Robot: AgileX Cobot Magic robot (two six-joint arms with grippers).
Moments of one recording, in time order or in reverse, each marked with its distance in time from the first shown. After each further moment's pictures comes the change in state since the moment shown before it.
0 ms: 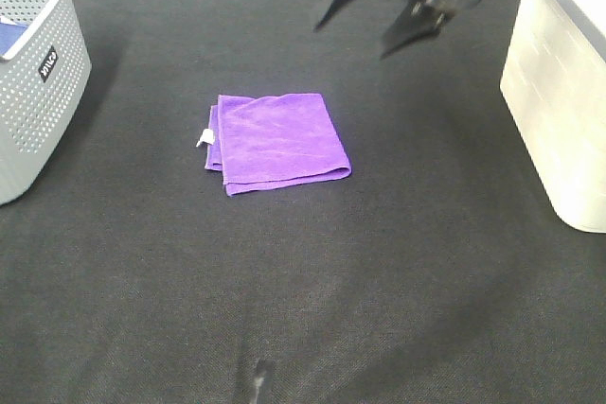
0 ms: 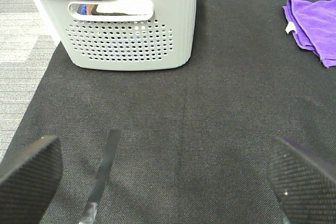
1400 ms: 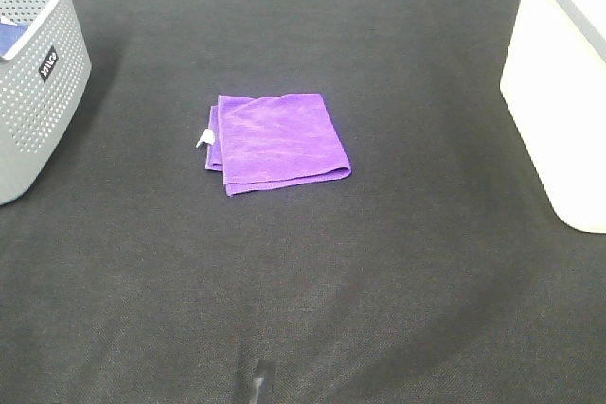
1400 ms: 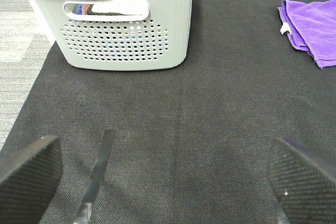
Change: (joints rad) left arm 0.000 0.000 0.000 0.000 0.000 0.000; right arm -0.278 -2.293 1.628 -0.567 -0.056 0.162
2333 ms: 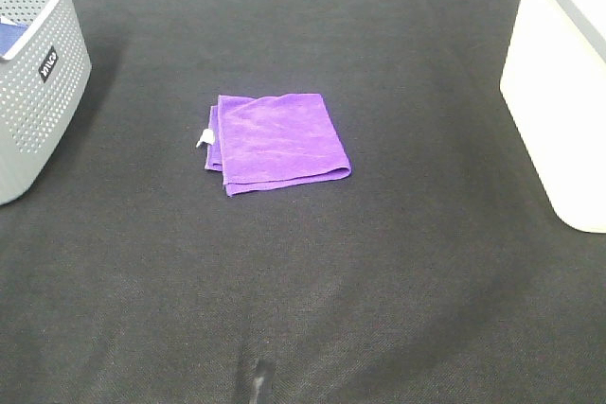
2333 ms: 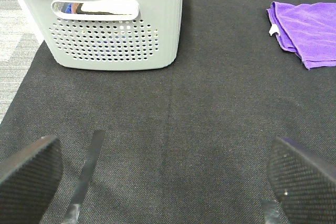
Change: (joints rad) left arm 0.000 0.000 0.000 0.000 0.000 0.000; right arm 0.000 0.000 0.000 0.024 0.003 0.000
